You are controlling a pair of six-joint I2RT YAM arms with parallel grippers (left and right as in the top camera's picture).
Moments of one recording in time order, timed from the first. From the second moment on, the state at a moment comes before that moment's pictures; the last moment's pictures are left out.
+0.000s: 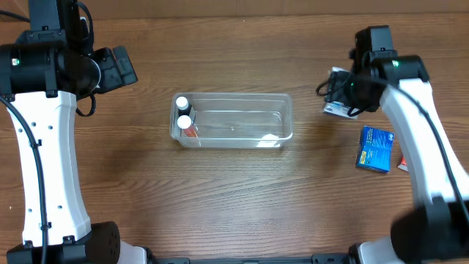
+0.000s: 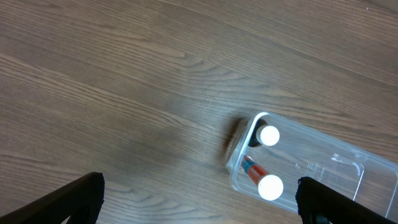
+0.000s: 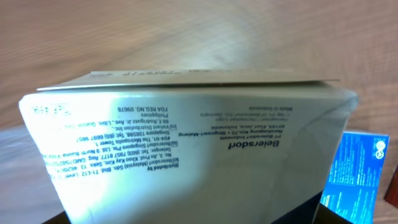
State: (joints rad) left arm 0.08 1.67 2.05 -1.47 -0.02 -0.30; right arm 0.11 1.65 1.56 -1.10 -0.01 0.30
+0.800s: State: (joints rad) left arm 0.08 1.67 2.05 -1.47 -0.02 -0.30; right arm 0.46 1.85 1.55 -0.97 -0.02 0.33
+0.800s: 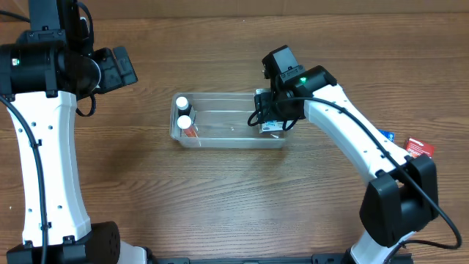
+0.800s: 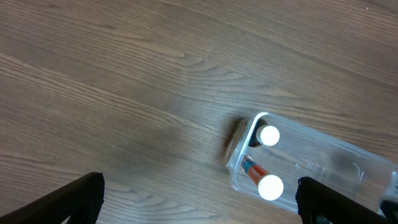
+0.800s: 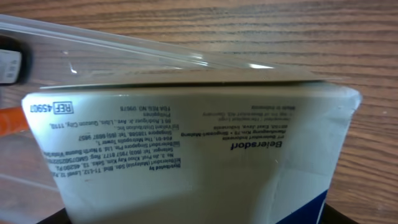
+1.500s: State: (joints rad) left arm 0.08 1.67 2.05 -1.47 -0.02 -0.30; right arm 0.46 1.86 1.55 -0.96 -0.02 0.33
